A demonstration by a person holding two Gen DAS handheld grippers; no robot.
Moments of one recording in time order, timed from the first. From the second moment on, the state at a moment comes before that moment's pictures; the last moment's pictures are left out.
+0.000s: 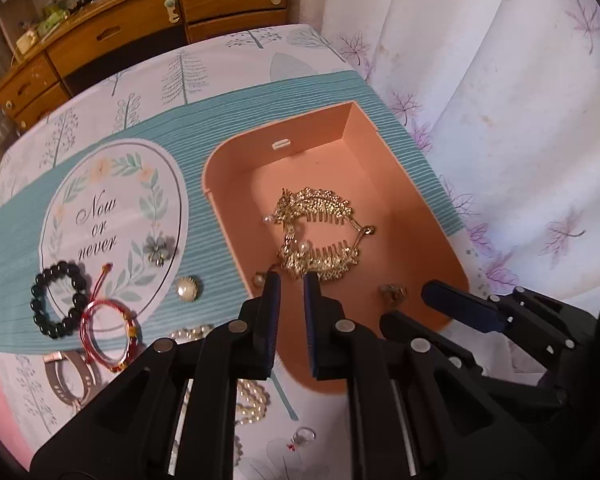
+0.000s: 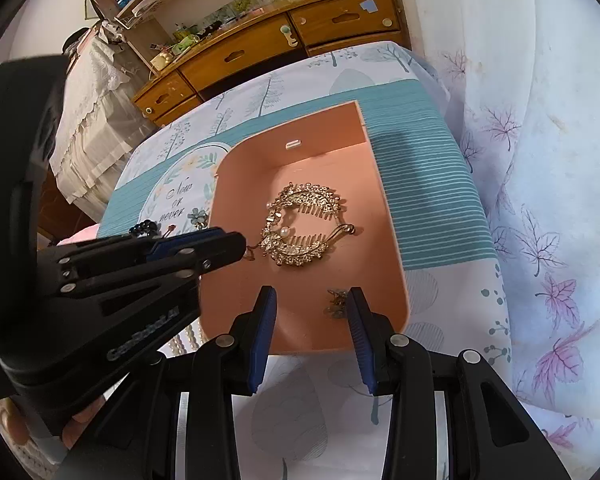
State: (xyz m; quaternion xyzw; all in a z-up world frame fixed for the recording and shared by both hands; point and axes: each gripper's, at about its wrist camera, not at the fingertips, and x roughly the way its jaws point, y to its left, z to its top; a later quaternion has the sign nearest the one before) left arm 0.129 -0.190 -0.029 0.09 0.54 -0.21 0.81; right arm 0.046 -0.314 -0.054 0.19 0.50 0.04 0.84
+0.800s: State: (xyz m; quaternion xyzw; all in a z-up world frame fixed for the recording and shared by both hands) left arm 0.066 -0.055 0.001 0.06 0.53 -0.12 0.84; right arm -0.002 -0.244 -0.013 0.12 0.47 0.08 0.87
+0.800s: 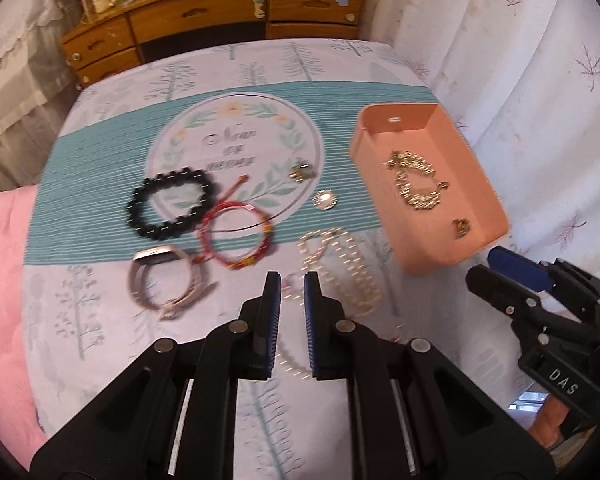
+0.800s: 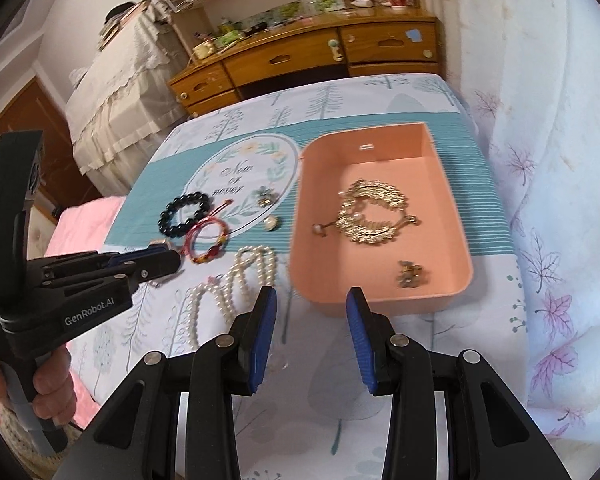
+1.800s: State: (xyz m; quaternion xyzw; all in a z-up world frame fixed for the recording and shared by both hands) left arm 0.071 0.097 -0.046 -0.03 0.57 -0.05 0.82; right arm 0.048 -0.128 -0.085 0.10 0.61 0.14 0.78
